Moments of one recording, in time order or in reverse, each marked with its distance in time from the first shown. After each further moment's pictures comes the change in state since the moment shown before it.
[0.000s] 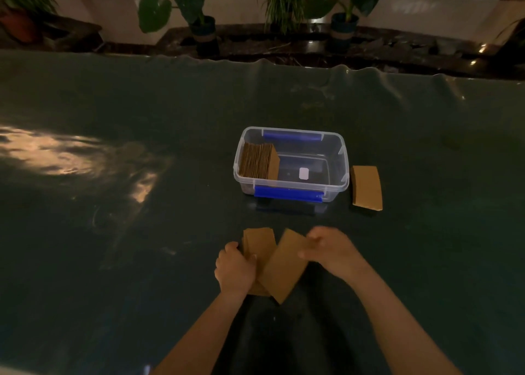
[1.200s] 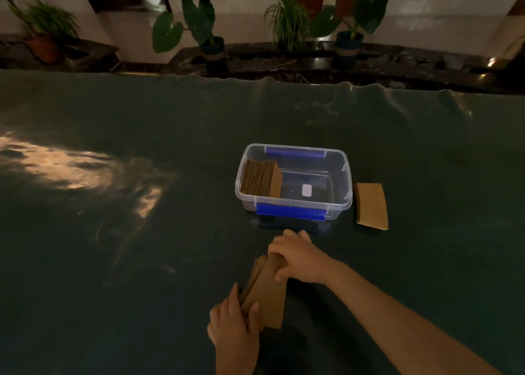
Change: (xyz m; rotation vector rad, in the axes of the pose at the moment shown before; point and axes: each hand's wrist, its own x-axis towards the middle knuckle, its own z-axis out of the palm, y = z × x) left_hand -0.061 -0.041 0.015 0.137 0.211 0.205; right_hand 0.055 -0.021 0.020 -0.587 -0.191 -0.566
